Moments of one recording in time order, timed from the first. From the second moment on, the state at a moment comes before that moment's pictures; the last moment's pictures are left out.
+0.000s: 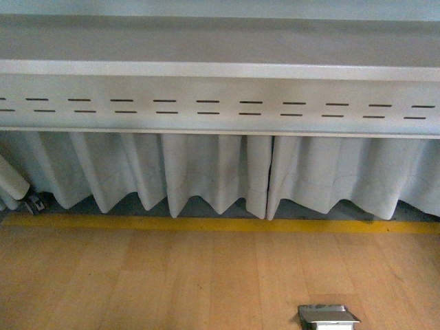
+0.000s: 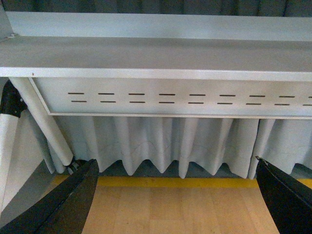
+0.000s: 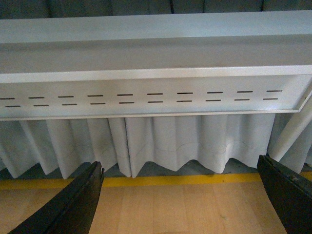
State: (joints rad) left arm 0.00 0.01 0.01 -0.01 0.00 -0.01; right arm 0.00 0.00 0.01 -0.01 0.00 0.00
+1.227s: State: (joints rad) left arm 0.00 0.01 0.01 0.00 0.00 -0.01; right arm 0.00 0.00 0.01 -0.01 0.00 0.00
